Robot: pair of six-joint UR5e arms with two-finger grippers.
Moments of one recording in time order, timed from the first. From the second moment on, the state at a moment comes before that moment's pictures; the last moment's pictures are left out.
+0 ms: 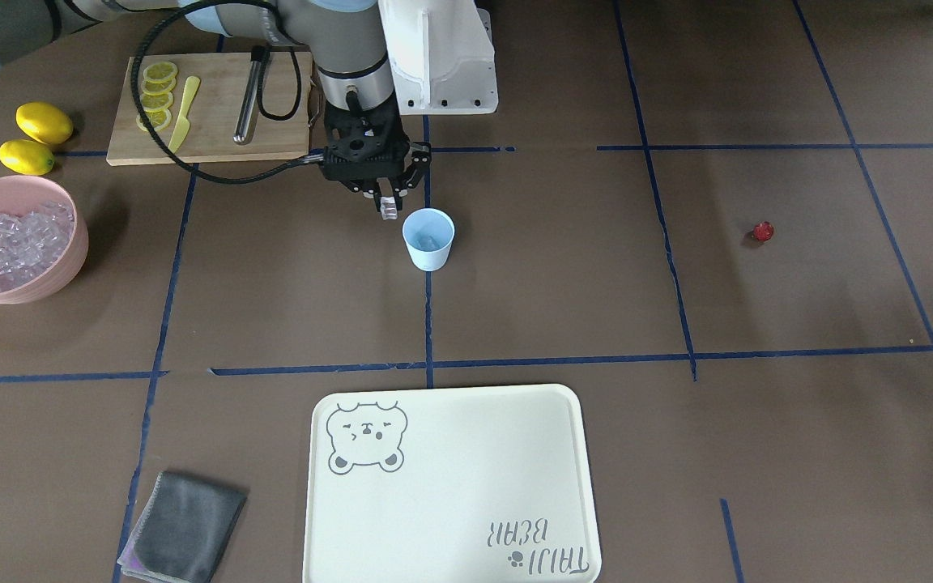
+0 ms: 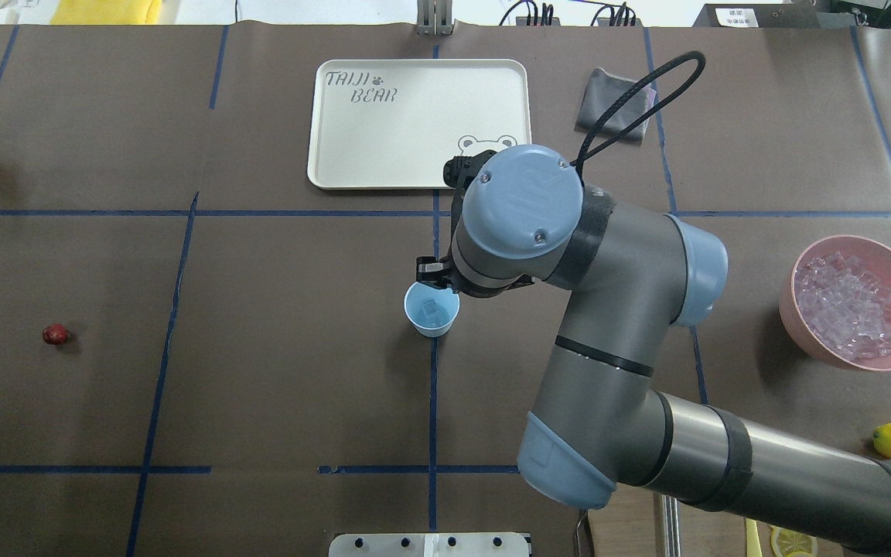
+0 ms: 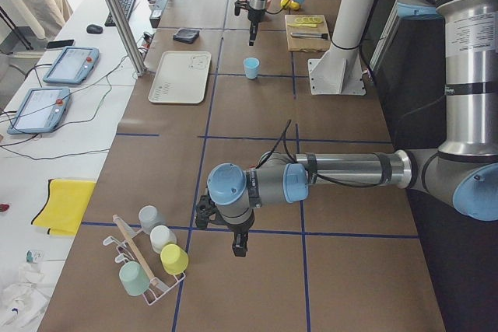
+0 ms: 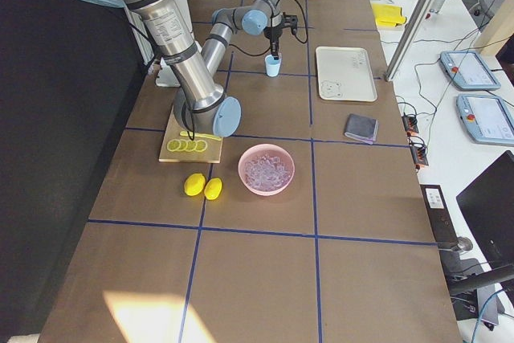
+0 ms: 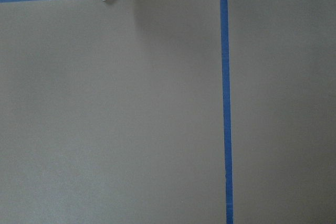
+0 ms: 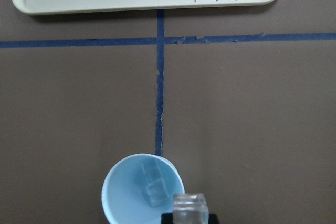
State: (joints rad) left arm -1.61 -1.44 -1.68 -1.43 -2.36 0.20; right arm 0.47 -0.84 1.83 -1.72 1.76 1.26
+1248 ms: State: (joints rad) left arm -1.61 -1.44 -1.68 -1.43 -2.36 0.20; right arm 0.43 -0.78 1.77 -1.72 1.70 1.27
